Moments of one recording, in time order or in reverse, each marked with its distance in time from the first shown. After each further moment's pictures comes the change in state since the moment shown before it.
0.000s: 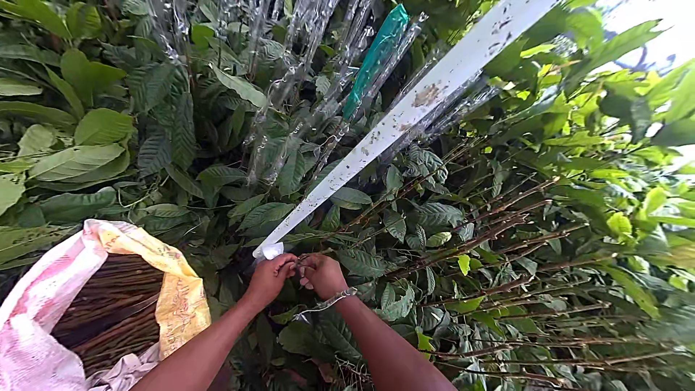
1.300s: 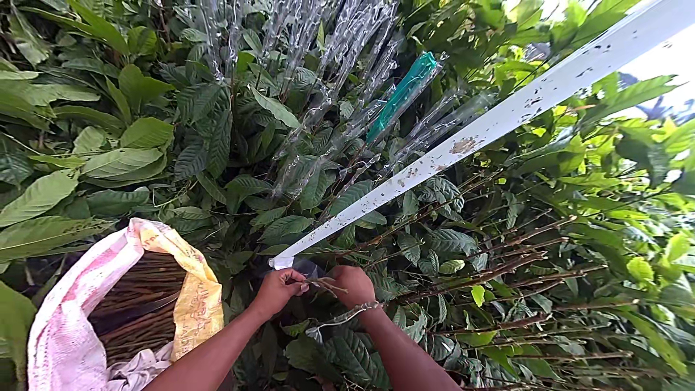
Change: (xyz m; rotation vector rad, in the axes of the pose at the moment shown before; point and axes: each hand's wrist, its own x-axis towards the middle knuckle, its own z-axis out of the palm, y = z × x) left_hand -0.005 0.007 -0.014 -0.345 -0.033 -0.298; right_hand -0.003 -0.016 -0.031 -0.684 0.033 0.098
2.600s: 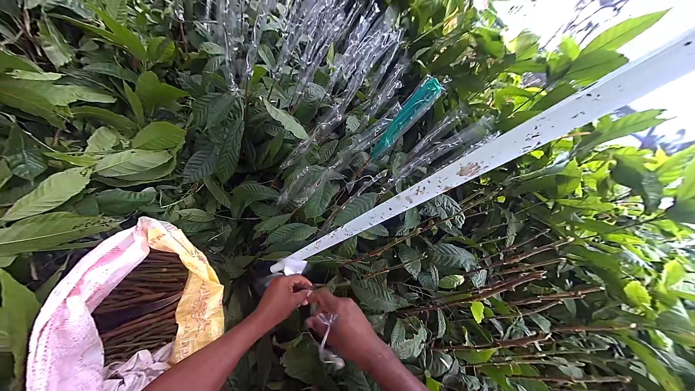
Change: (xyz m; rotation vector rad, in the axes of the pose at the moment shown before) left_hand -0.010 0.027 0.004 0.263 -0.024 0.097; right_hand -0.068 -0.013 0.001 0.141 0.052 -0.427
